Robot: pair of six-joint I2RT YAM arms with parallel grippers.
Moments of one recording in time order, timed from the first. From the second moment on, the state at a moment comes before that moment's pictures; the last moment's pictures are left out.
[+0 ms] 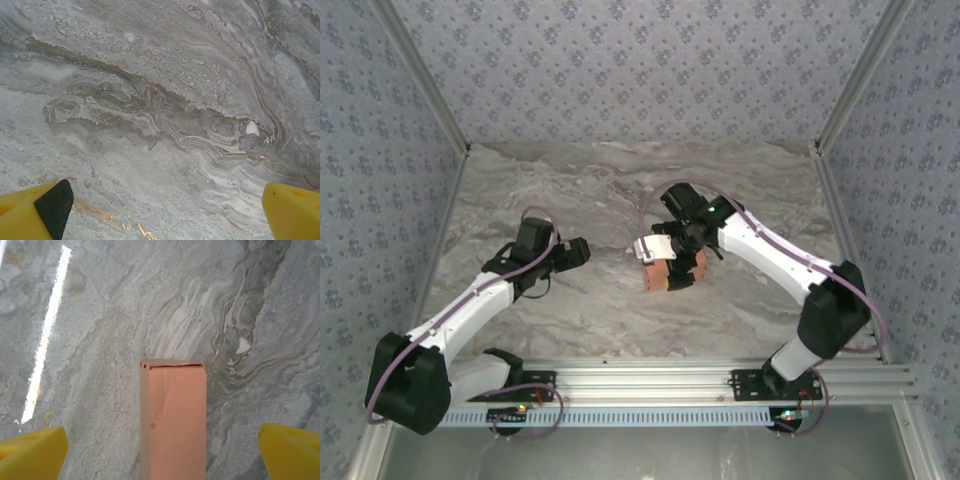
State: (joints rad) left arm -0.40 1.13 0.66 -0.37 0.00 -0.61; right arm 0.67 1.60 1.36 -0.98 -0.29 -1.14
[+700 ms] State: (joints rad) left arm -0.38 1.15 0.59 -0.29 0.04 -0.66; right arm 0.75 1.72 1.27 -0.74 0.11 -0.85
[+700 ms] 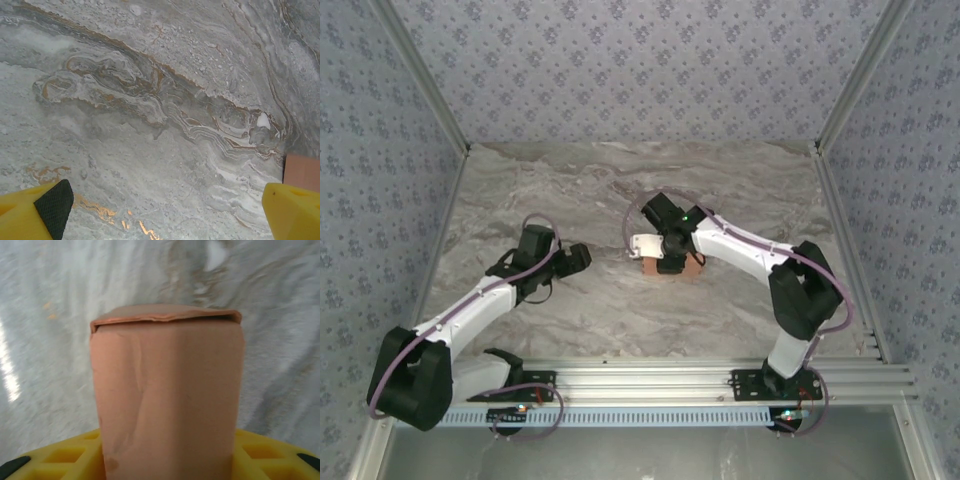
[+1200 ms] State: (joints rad) left arm -0.26 1.14 0.64 -0.34 0.02 -0.64; right arm 0.98 1.66 1.07 -0.37 0.35 -0.66
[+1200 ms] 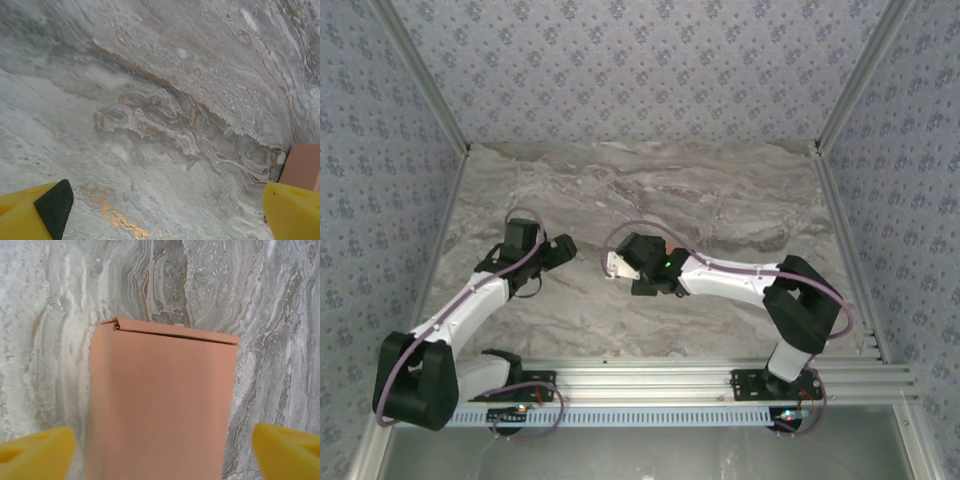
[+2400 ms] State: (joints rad) left arm -0.13 1.23 0.31 0.41 -0.22 -0.03; right arm -0.01 1.04 0.18 0.44 0.10 0.01
